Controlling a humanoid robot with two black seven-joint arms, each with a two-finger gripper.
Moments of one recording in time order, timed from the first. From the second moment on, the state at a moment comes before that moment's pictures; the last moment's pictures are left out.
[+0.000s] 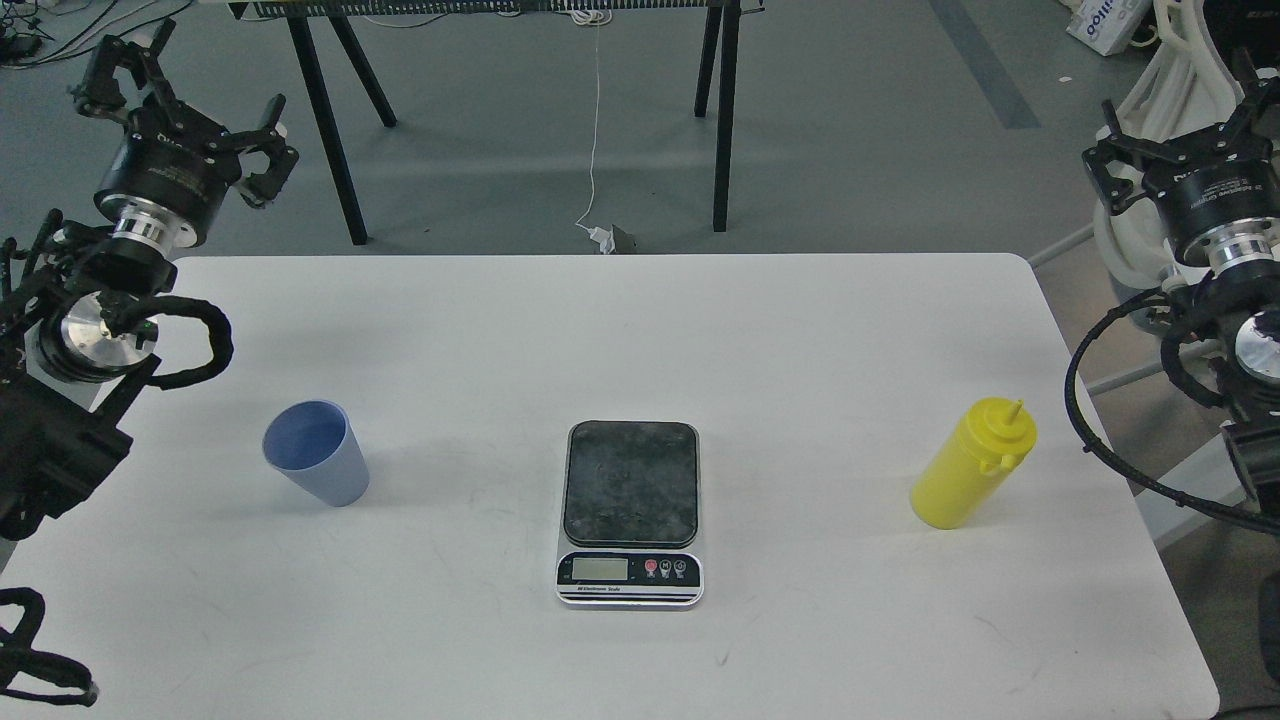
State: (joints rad) left arm -0.75 0.49 -0.90 -0.73 -0.06 -0.39 -0.32; right arm 0.72 -0.43 1.13 0.58 0.25 0.49 0.10
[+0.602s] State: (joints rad) left arm -0.71 0.61 -0.86 -0.79 -0.06 -0.49 -0.33; right arm 0.68 -0.45 1.13 0.60 0.25 0.49 0.10
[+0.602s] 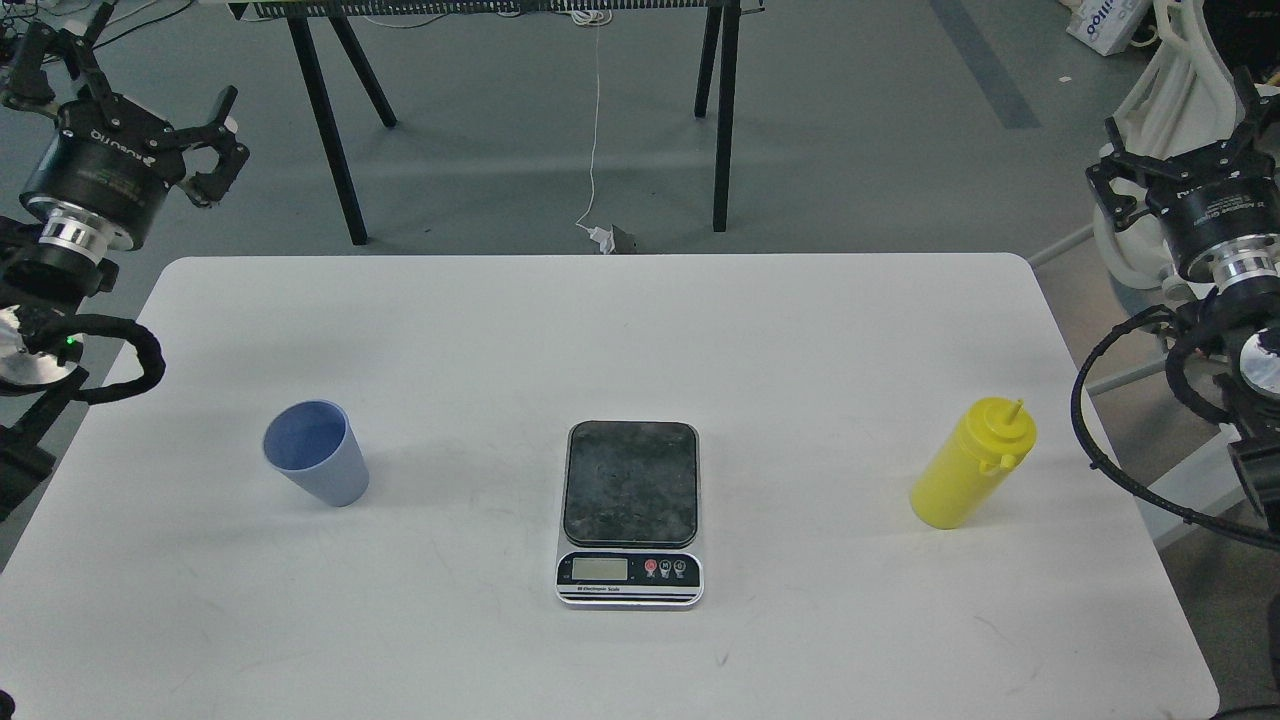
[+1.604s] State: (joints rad) left arm -0.59 1.01 -0.49 -1.24 1.58 0.01 -0.48; right arm 0.53 -0.51 1.22 0.76 0.25 0.49 0.12
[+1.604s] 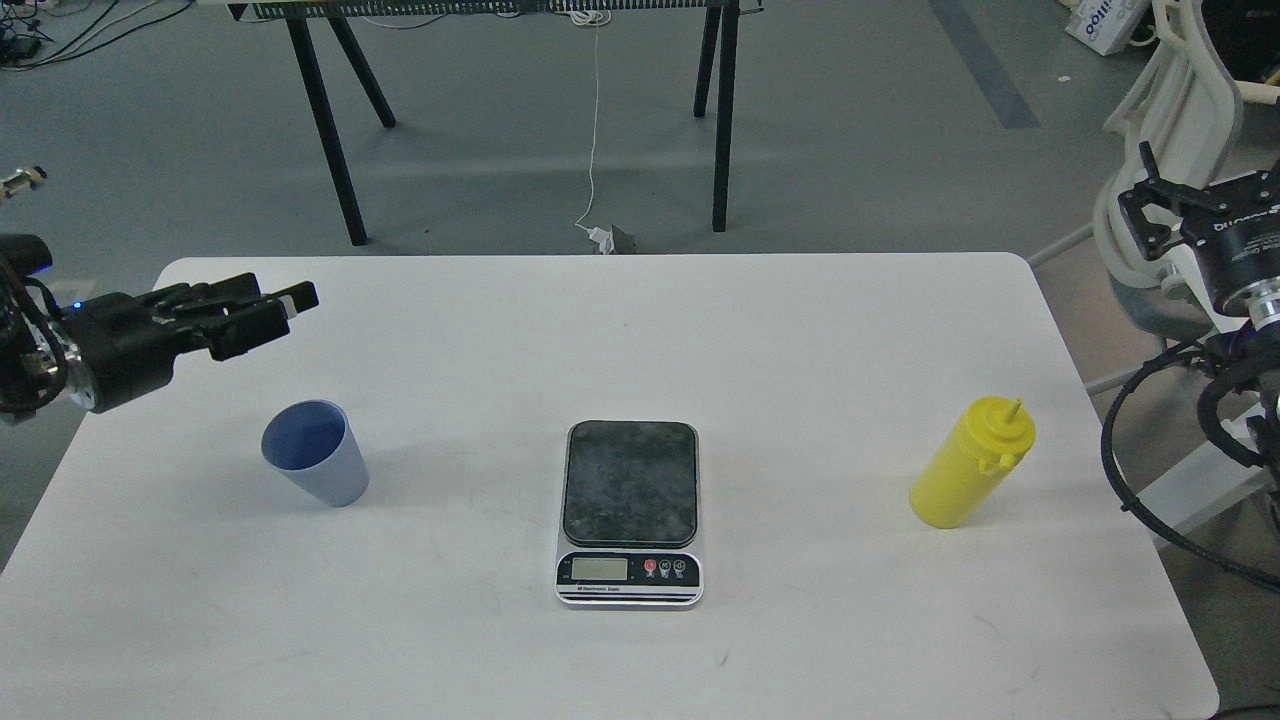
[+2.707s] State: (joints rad) left arm -0.63 0.78 -0.25 -0.89 1.71 0.17 -0.49; right arm 0.47 -0.50 1.23 0.79 0.25 0.49 0.13
